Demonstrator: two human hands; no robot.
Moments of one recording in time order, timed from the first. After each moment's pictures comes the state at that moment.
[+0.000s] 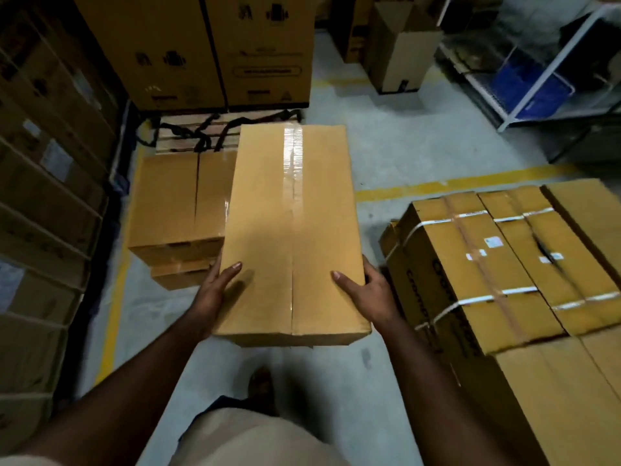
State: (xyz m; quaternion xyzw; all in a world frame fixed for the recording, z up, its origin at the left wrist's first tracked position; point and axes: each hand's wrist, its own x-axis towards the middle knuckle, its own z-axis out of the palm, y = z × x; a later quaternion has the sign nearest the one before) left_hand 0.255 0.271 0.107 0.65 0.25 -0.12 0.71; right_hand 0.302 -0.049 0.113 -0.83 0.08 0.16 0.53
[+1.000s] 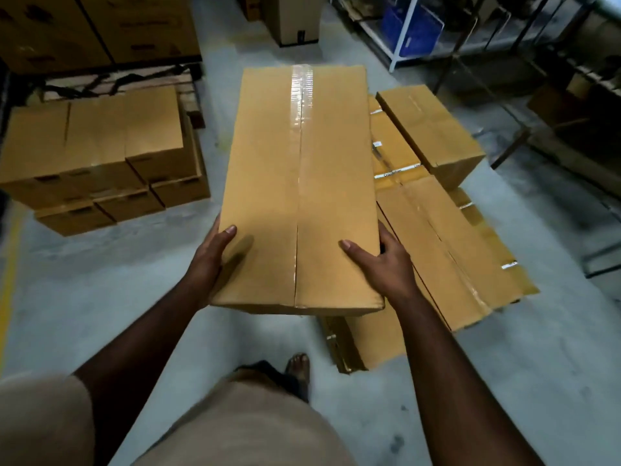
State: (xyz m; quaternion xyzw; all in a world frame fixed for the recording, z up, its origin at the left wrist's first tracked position) left_hand -0.048 -0.300 0.132 0.69 0.11 -0.13 0.70; right_hand -0.067 -0.632 0.160 -0.83 0.11 0.04 0.54
